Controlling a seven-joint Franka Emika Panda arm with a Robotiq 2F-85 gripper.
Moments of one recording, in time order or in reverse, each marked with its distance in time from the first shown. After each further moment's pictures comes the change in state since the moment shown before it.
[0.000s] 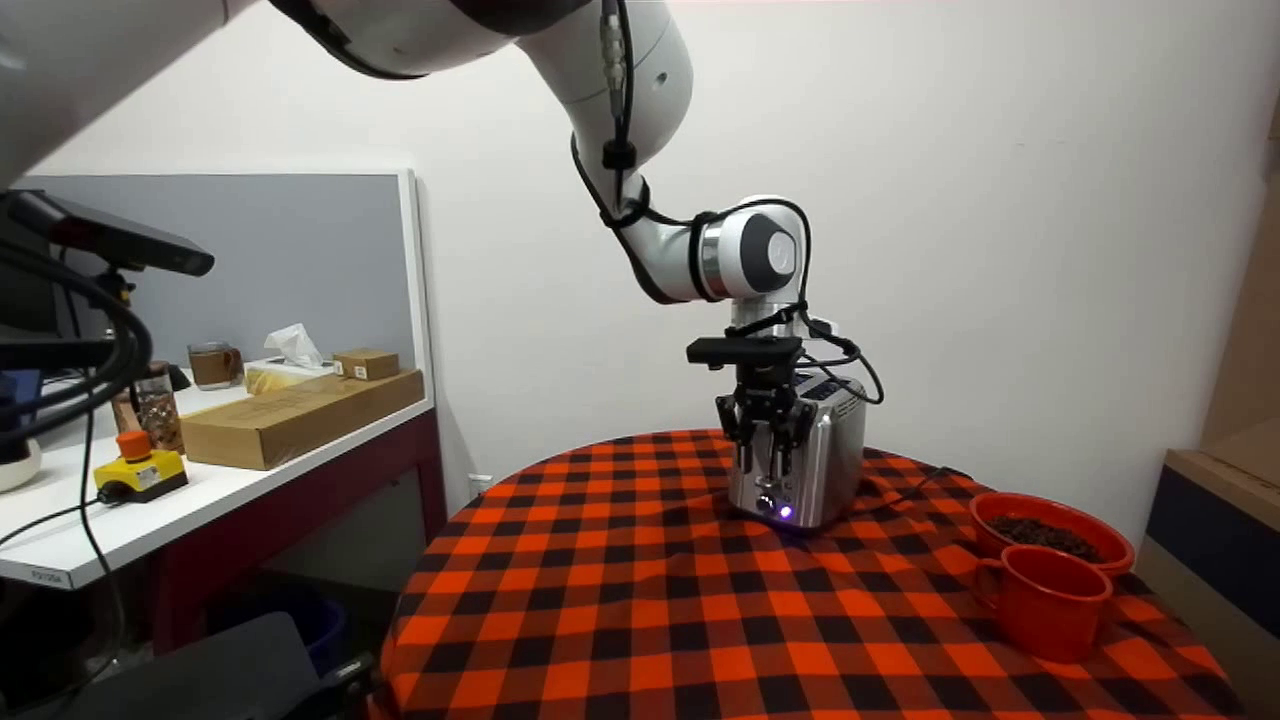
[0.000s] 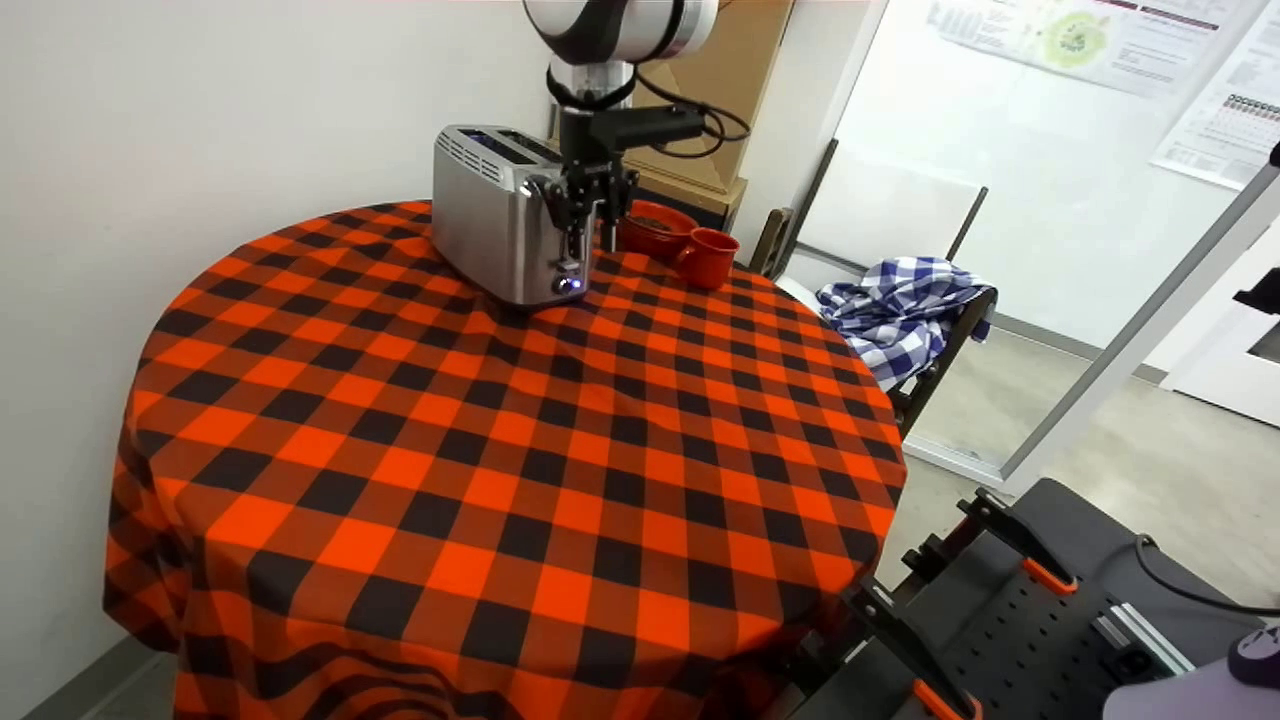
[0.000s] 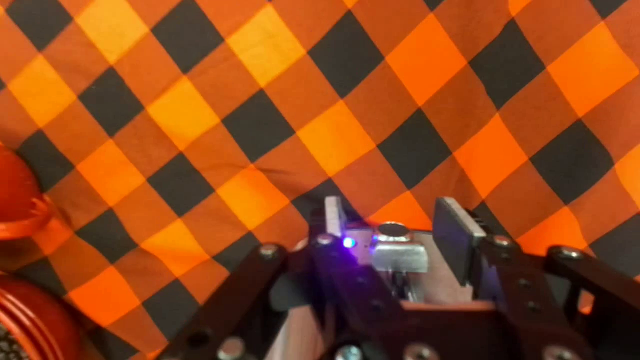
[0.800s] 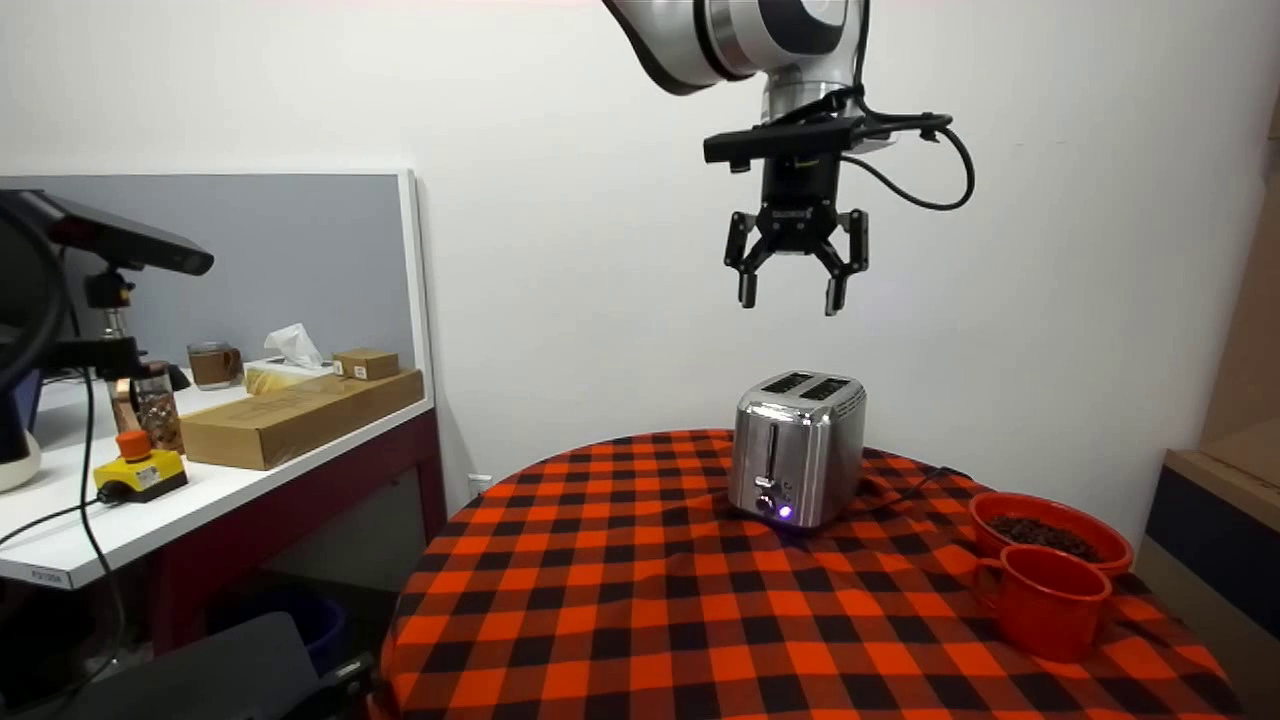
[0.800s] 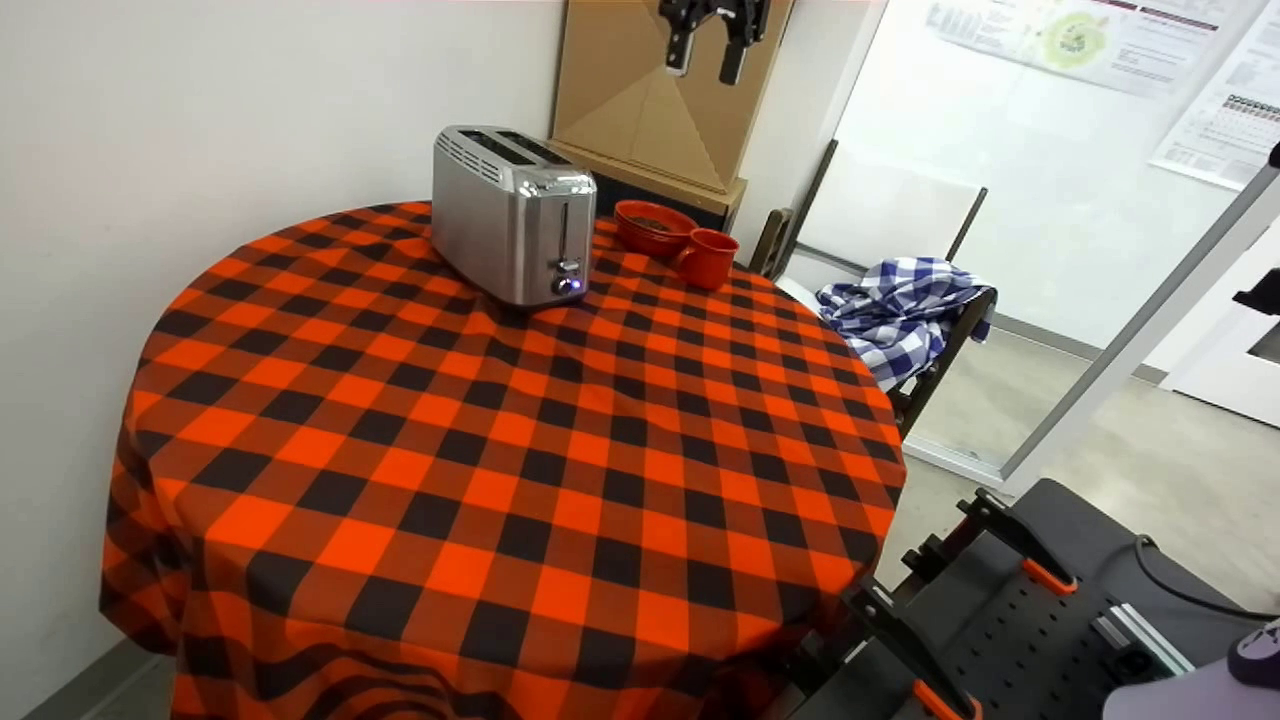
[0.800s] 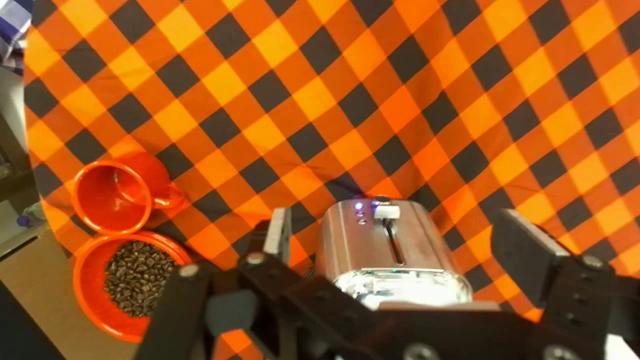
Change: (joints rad) arm -0.139 -0.528 0.034 -0.286 0.115 -0.154 -0.214
